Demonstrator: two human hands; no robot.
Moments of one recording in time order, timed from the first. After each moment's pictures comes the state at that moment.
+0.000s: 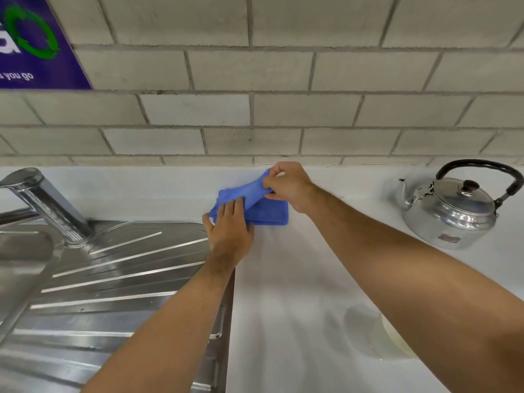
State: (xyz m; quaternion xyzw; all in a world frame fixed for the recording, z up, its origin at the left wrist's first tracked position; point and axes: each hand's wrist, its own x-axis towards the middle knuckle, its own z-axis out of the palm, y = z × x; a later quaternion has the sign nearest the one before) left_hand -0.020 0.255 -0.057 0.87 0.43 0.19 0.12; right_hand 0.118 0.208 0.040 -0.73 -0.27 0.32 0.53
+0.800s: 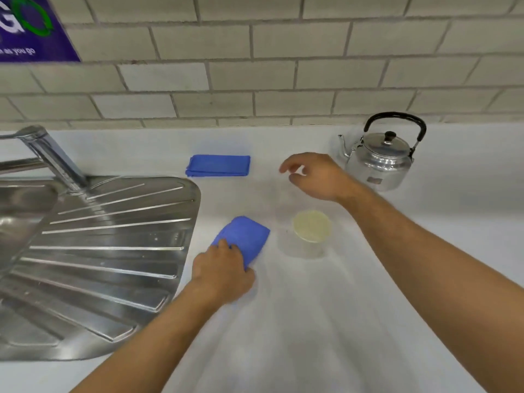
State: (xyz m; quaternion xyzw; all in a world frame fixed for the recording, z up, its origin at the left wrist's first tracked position) left_hand -0.102 0.014 -0.032 0.91 0.40 -0.14 0.01; right_hand 0.133 -0.033 0.062 -0.79 -0.53 0.13 0.28
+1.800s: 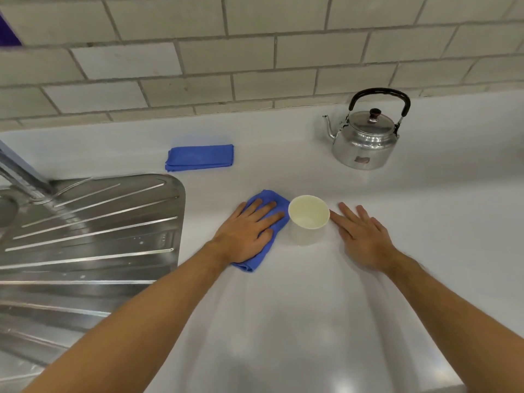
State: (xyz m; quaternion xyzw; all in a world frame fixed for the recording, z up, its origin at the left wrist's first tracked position) left_hand -0.035 0.075 -0.085 0.99 0.09 -0.02 0.07; right_hand 0.151 -0.164 -0.092 -0.91 -0.40 0.13 0.07
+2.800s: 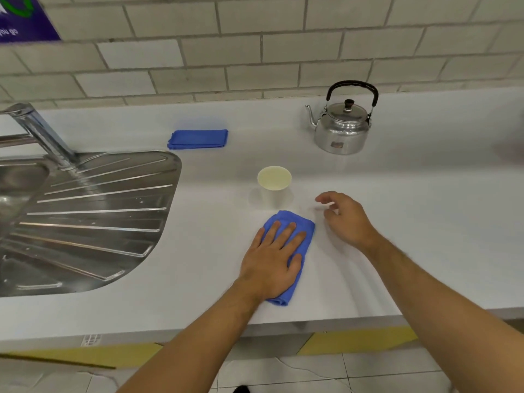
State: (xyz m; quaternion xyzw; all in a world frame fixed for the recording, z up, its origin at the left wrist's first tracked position) left_hand -0.070 -0.134 -0.087 0.97 0.19 0.02 0.13; right_hand 0.117 -0.225 -0.042 -0.83 -0.37 0.16 0.39
